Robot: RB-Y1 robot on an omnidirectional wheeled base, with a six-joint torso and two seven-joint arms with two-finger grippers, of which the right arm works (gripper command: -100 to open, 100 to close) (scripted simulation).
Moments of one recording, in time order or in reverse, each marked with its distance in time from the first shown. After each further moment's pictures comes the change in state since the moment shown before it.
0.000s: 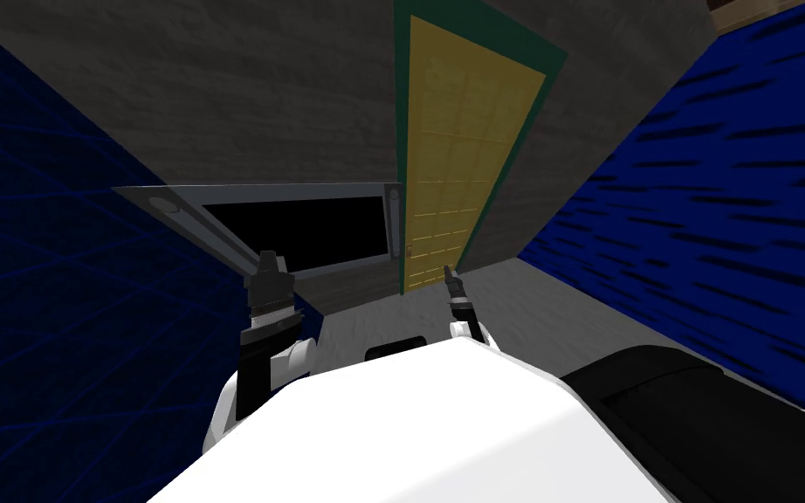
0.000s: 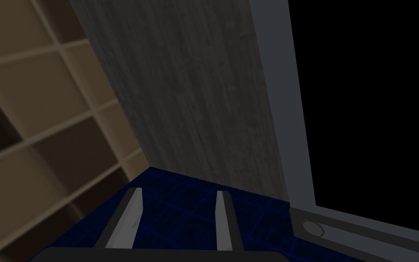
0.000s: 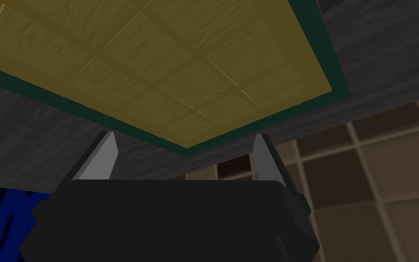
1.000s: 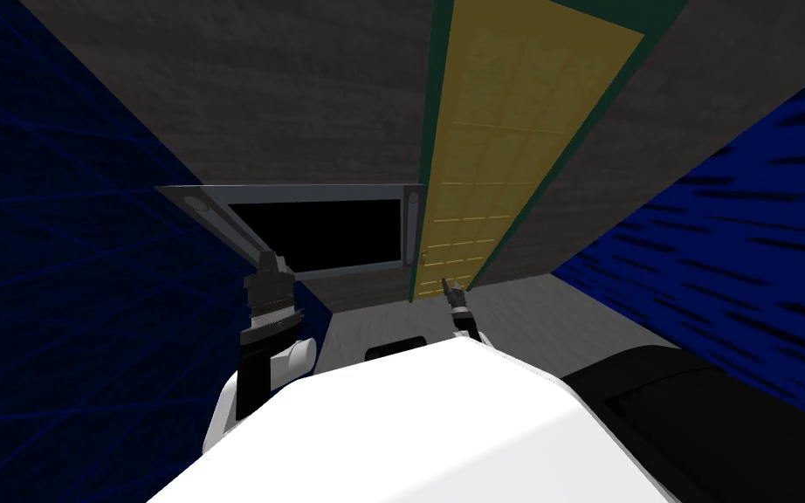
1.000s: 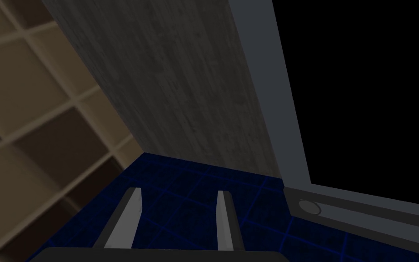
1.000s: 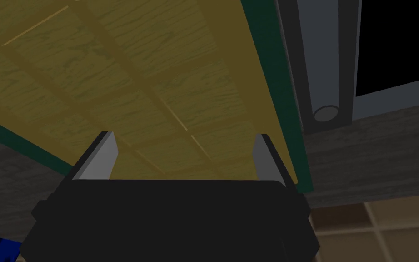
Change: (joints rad) arm -0.026 -0.030 -0.009 0.260 0.000 -0.089 0.266
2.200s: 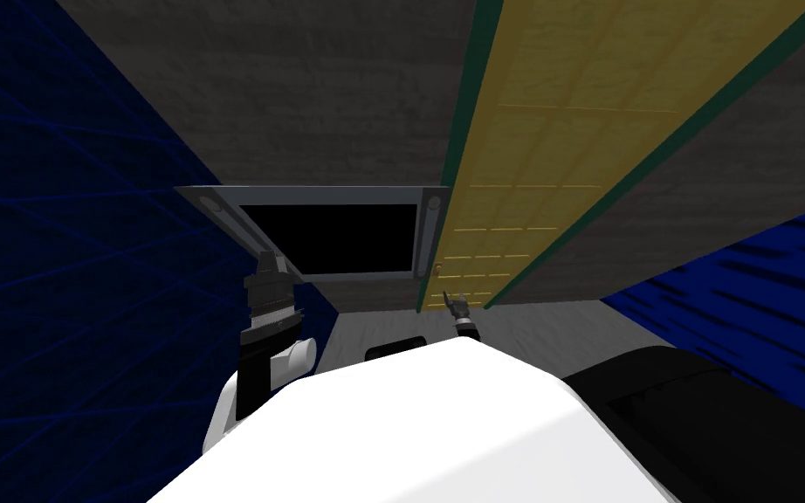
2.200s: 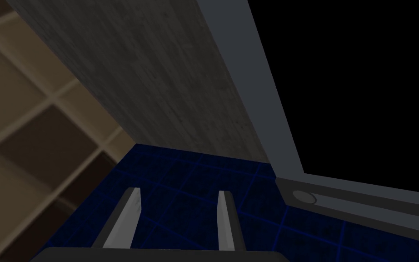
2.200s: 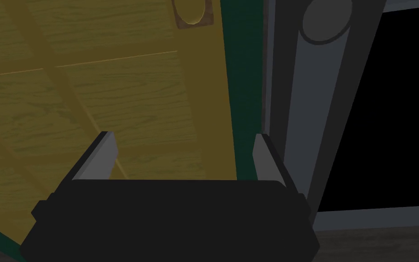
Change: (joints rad) arm -0.038 -0.033 -0.013 0.293 -0.003 -0.104 0.264
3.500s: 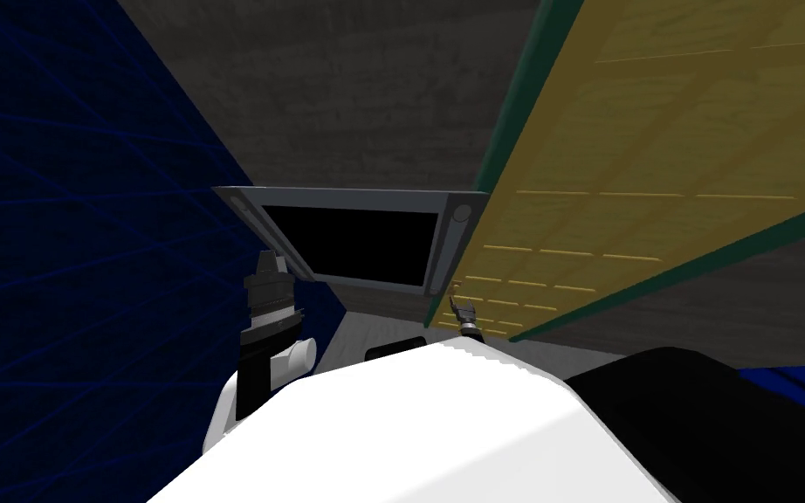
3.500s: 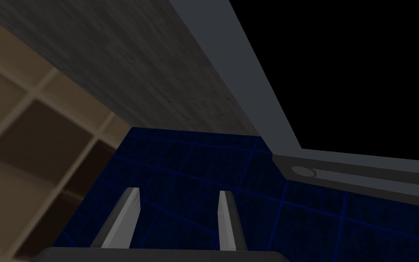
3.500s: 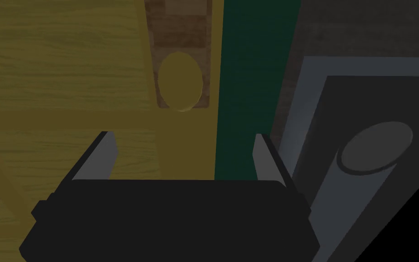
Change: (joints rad) arm -0.055 0.000 -0.073 0.196 -0.047 -0.050 0.174
